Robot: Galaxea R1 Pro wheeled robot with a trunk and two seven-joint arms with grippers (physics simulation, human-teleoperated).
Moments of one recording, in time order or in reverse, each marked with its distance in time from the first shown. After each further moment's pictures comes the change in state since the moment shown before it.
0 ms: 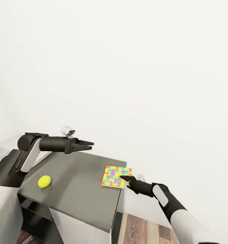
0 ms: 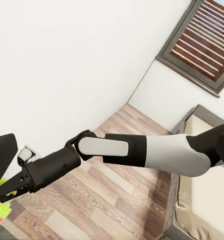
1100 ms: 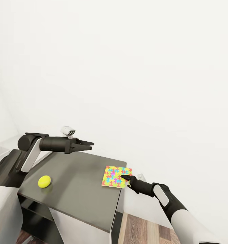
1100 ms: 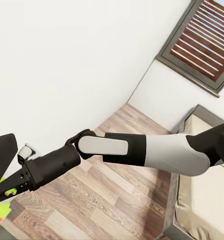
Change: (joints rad) left arm 0.000 -0.001 -0.001 0.000 0.000 0.000 0.000; right arm 0.000 -0.005 -0.007 -0.001 -0.006 -0.002 0.001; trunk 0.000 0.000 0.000
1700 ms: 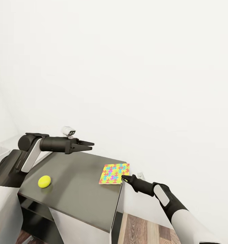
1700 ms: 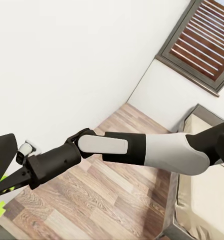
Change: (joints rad) left arm 0.001 0.000 -0.003 0.000 0.000 0.000 0.000; right arm 0.000 -0.002 0.000 -0.001 -0.003 0.000 0.086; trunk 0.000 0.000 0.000
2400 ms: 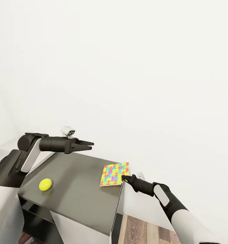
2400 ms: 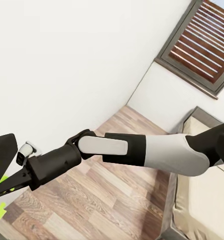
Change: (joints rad) left arm 0.001 0.001 0.005 0.000 0.002 0.000 0.000; right arm 0.000 0.000 0.001 0.000 -0.002 0.001 0.002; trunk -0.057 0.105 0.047
